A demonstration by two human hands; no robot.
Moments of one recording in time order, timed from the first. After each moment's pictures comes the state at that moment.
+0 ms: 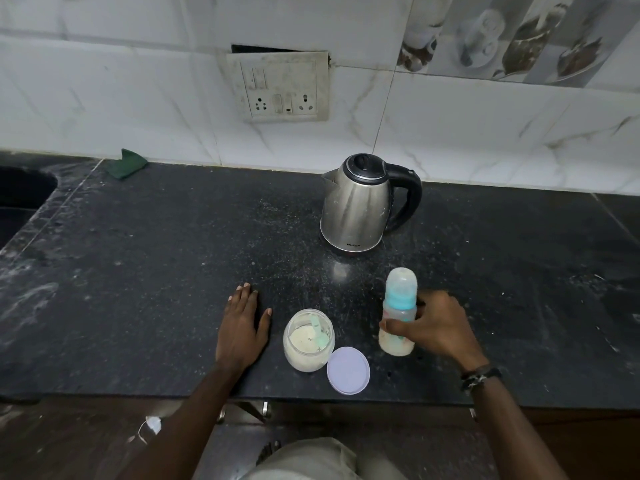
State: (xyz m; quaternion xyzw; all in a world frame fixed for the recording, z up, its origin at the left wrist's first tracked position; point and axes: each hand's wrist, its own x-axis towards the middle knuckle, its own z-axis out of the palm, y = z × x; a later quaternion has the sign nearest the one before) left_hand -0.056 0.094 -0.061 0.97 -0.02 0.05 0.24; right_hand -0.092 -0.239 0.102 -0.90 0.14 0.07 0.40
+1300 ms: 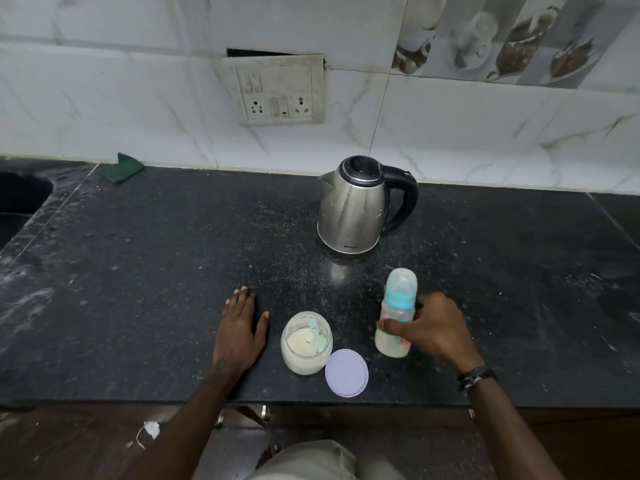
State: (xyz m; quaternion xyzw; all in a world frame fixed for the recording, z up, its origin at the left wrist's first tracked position) left_hand -0.057 0.093 -0.056 0.97 -0.02 0.05 0.24; right_hand -0.093 -0.239 0.102 -0.91 0.14 0.07 0.39
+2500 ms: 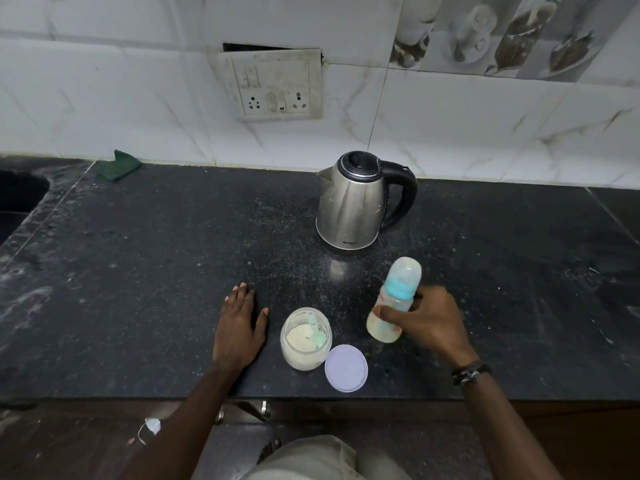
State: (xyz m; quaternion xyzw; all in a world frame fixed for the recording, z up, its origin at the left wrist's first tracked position) left_hand -0.056 0.093 -0.059 0.97 -0.01 0.04 0.25; right_hand -0.092 -0.229 0.102 -0.82 0.19 0.04 0.53
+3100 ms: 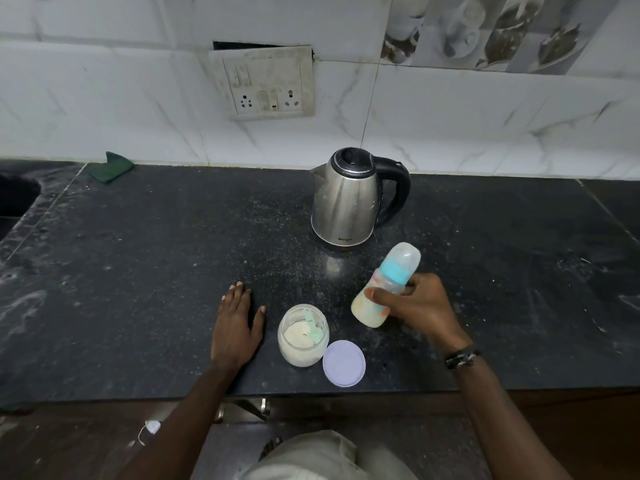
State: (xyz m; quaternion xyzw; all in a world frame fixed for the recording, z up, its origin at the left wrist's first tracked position) left_hand -0.056 0.093 -0.057 0.97 -0.02 0.04 0.25; right_hand -0.082 -0.223 0.105 -0.77 0.23 0.04 0.59
